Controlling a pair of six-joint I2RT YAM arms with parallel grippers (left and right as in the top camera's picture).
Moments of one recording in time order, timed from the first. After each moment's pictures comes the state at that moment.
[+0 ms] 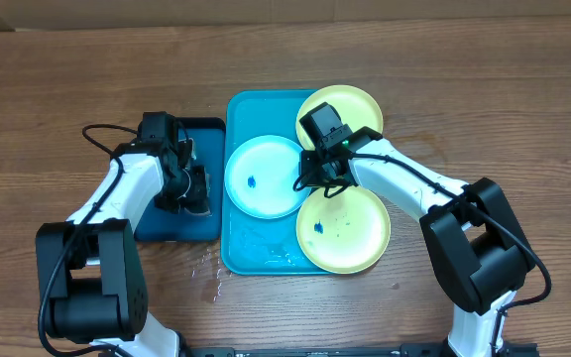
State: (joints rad) left arm 0.02 1.78 1.06 -0.72 0.13 -0.14; right arm 0.57 2.00 1.35 -0.59 -0.10 0.57
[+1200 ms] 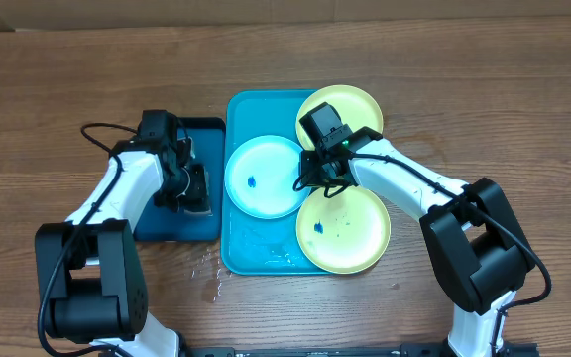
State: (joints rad) left arm 0.02 1.78 1.10 -0.77 0.13 -0.15; right arm 0.57 2.00 1.35 -0.59 -0.10 0.57
